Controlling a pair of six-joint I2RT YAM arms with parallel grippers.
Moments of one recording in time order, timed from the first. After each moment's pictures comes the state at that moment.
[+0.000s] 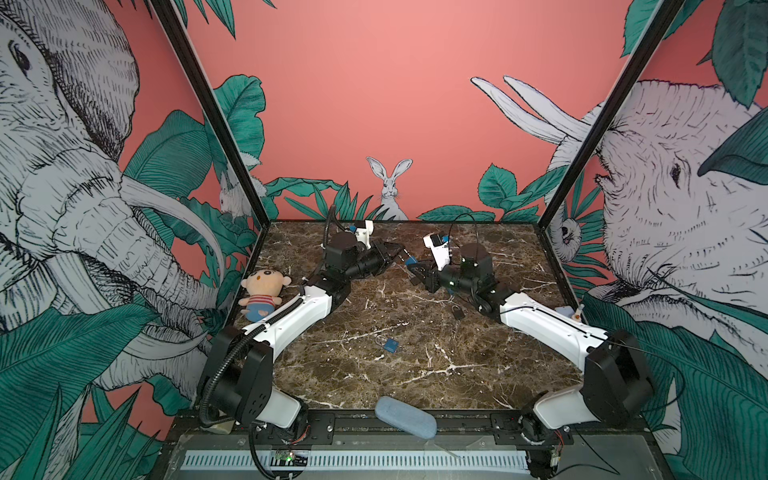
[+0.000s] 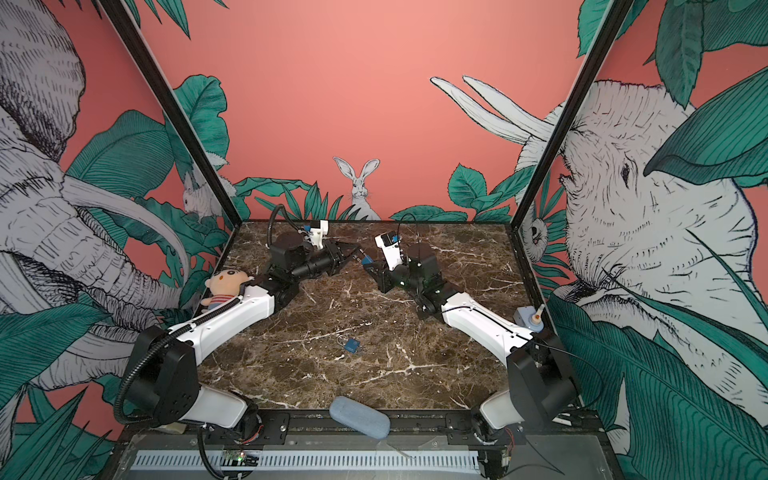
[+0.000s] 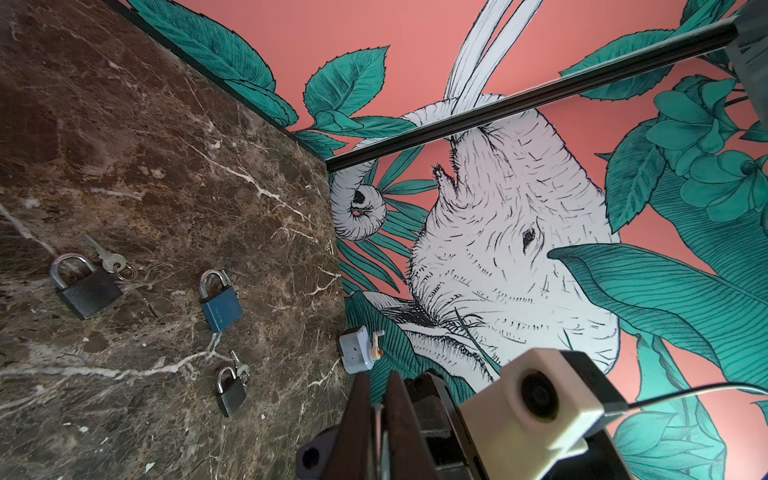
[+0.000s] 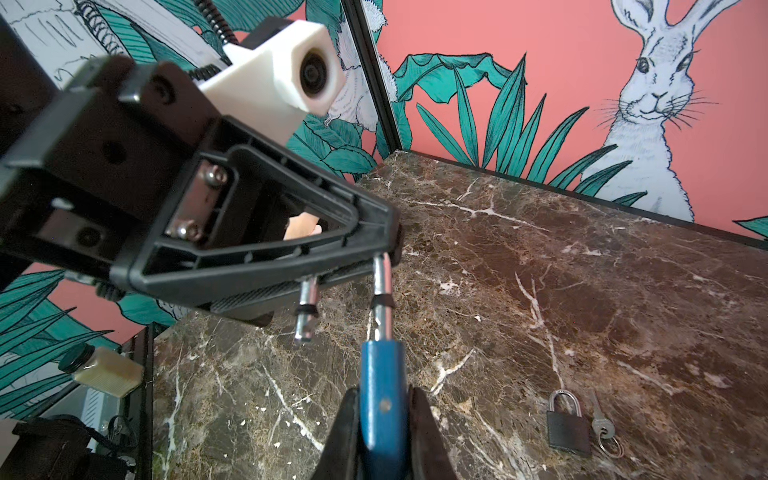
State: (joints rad) left arm -0.50 1.46 1.02 0.31 0.53 -1.17; right arm 0.59 1.46 1.00 0.17 -0.43 0.21
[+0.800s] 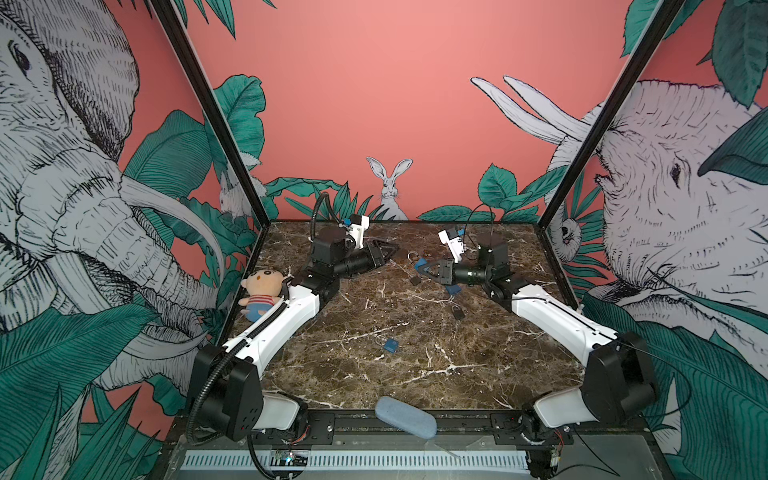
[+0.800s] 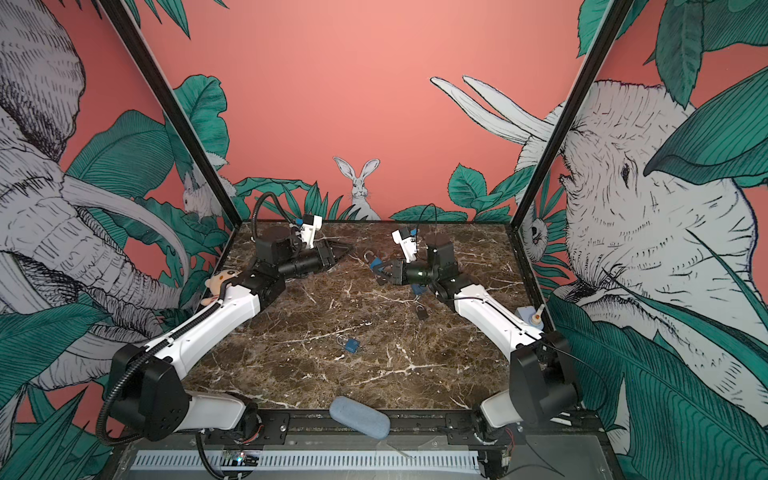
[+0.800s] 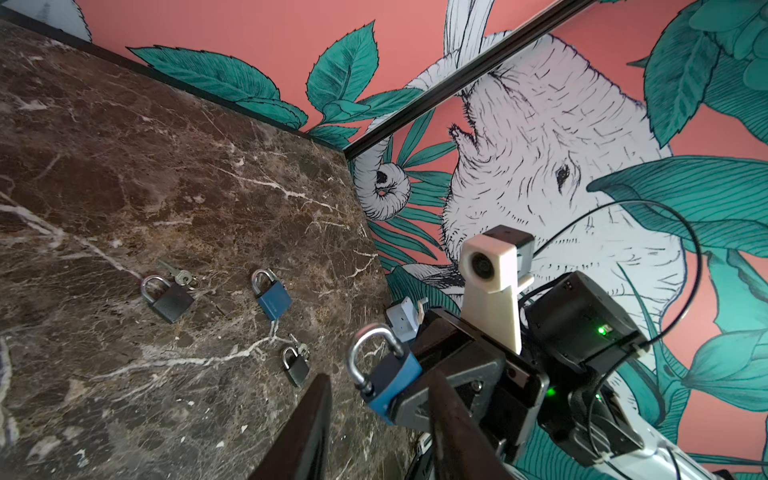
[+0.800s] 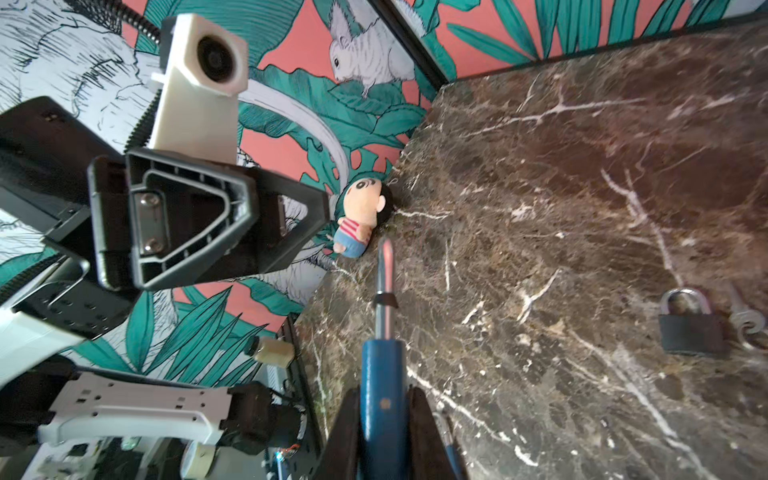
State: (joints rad) left arm -0.44 1.37 1.07 0.04 0.64 -0.81; right arm 0.44 1.44 1.04 0.00 -0.83 0.52
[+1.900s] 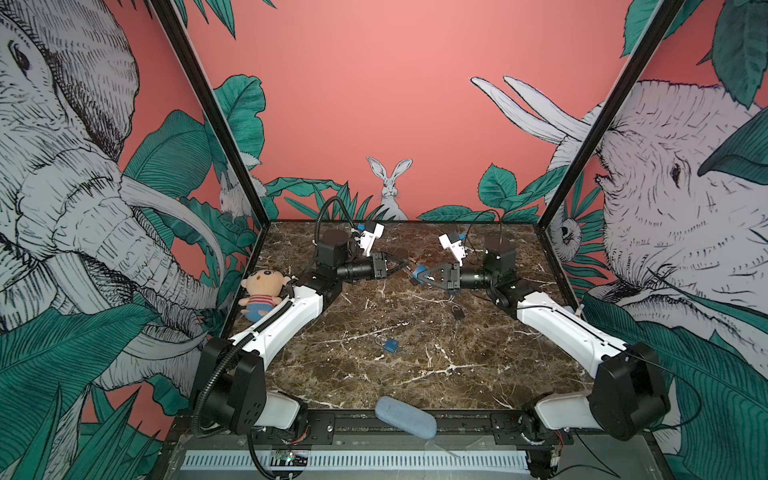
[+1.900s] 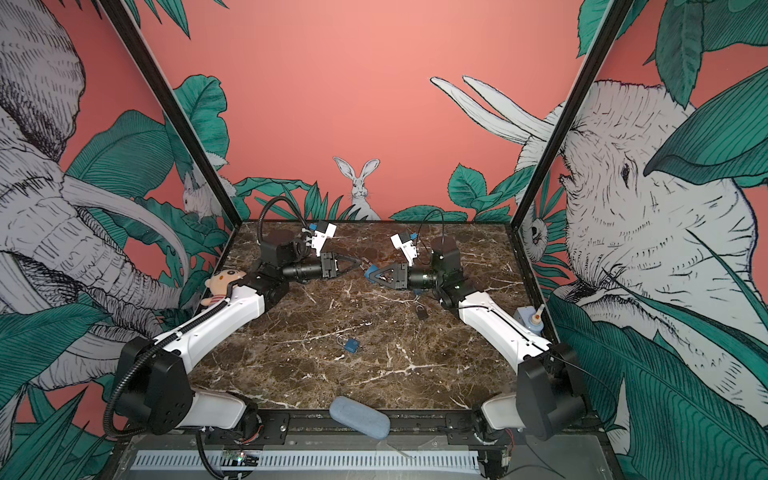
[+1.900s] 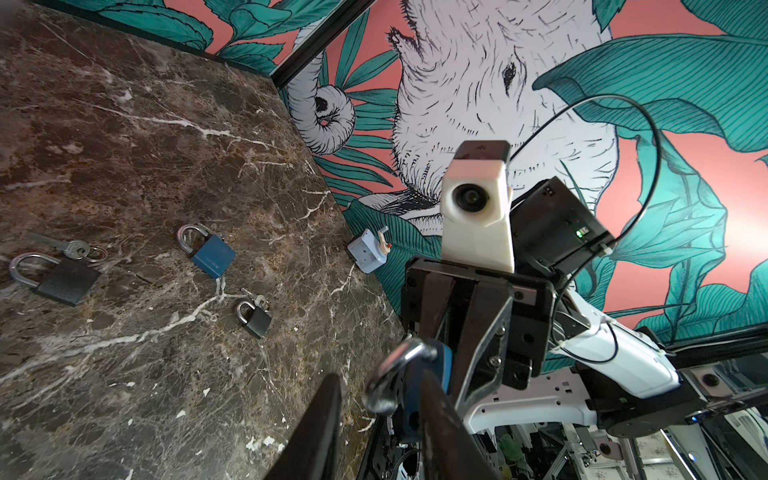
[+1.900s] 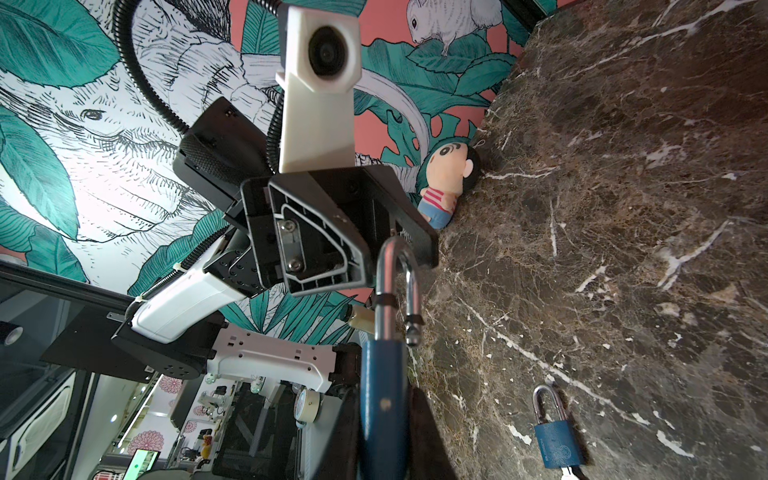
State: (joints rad) left arm -0.44 1.41 1.03 0.13 0.89 -0.76; right arm 0.44 1.38 0.98 0.13 -1.03 0.75
